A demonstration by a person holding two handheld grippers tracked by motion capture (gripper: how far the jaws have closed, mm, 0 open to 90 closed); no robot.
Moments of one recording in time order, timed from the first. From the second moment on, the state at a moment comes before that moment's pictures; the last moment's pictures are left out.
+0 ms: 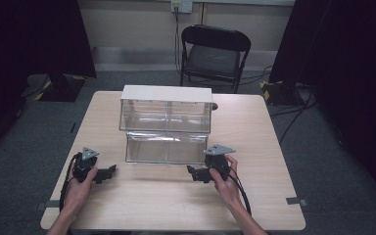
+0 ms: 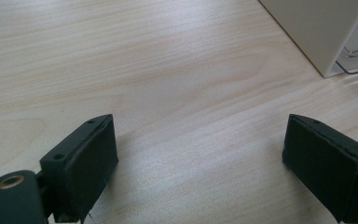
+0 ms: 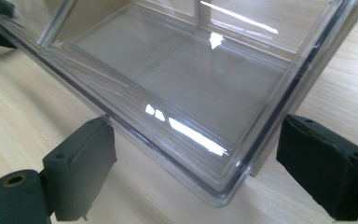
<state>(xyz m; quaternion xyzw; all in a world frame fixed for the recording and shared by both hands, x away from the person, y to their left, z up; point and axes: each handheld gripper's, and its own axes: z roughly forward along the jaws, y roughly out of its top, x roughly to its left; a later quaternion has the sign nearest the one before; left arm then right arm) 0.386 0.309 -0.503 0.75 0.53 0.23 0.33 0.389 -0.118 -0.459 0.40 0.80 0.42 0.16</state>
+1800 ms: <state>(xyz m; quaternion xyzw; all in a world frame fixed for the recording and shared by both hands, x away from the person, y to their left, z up) 0.385 0.308 -0.503 0.75 0.52 0.23 0.33 0.383 -0.122 -0.447 0.40 0.80 0.43 0.15</state>
